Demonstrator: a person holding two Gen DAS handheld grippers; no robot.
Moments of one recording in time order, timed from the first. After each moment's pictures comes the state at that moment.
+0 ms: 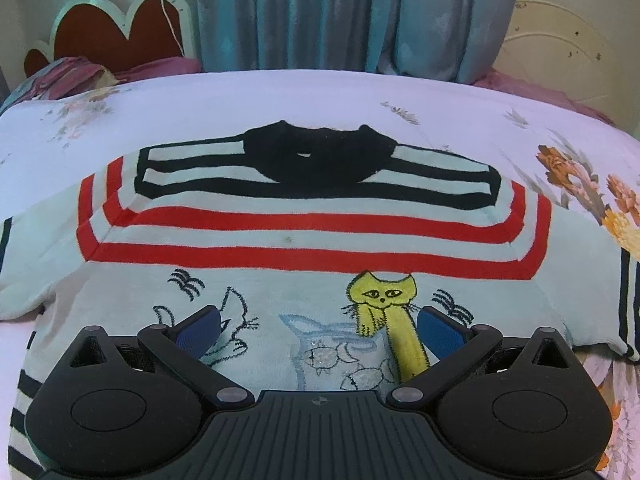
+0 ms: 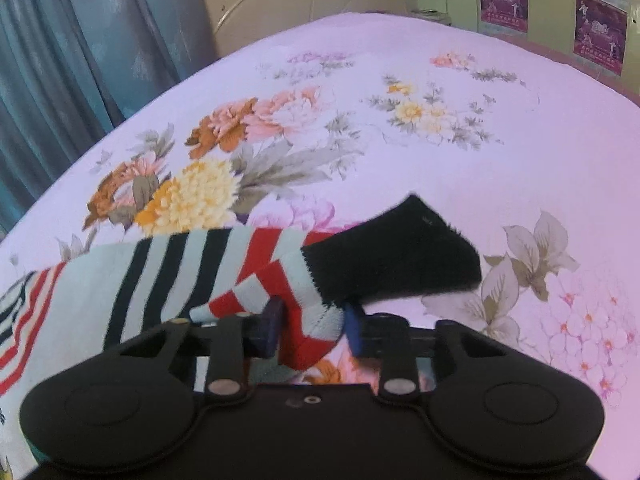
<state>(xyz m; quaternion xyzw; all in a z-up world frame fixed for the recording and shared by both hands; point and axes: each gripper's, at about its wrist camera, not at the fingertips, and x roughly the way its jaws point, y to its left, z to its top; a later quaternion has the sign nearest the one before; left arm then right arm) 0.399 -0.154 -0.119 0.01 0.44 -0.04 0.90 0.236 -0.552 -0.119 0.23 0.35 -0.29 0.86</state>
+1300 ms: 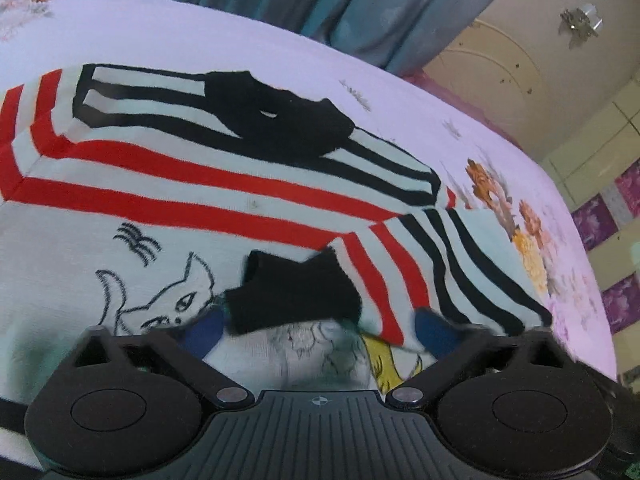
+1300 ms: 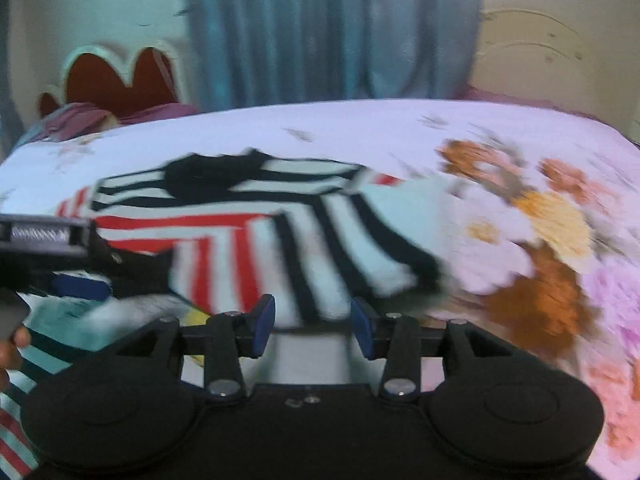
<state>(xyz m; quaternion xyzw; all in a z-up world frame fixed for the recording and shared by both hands) 0.427 -0.097 -0.142 -0.15 0.48 -0.19 0.84 0.284 -0.301 -0.091 0.03 0.37 -0.02 0.93</state>
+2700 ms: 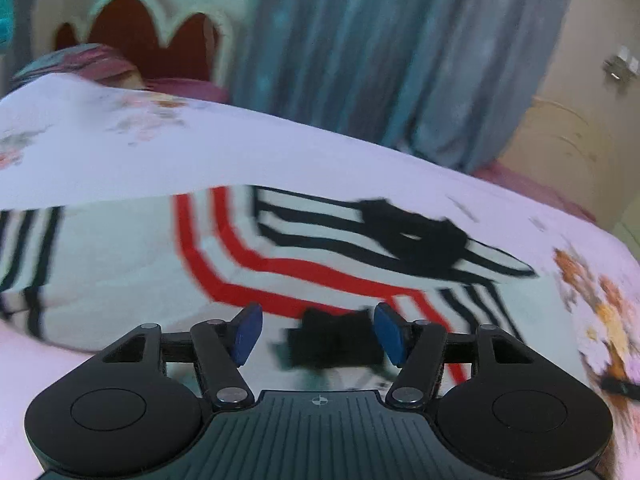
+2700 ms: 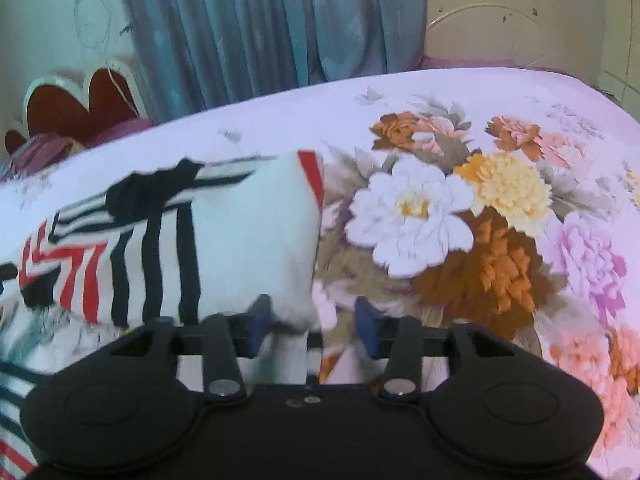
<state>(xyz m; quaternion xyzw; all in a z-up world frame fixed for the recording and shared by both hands) 0.408 -0.016 -0.114 -0.10 0.36 -0.06 0.93 0.297 -0.355 -0.097 0.09 0.38 -0.06 0.92</state>
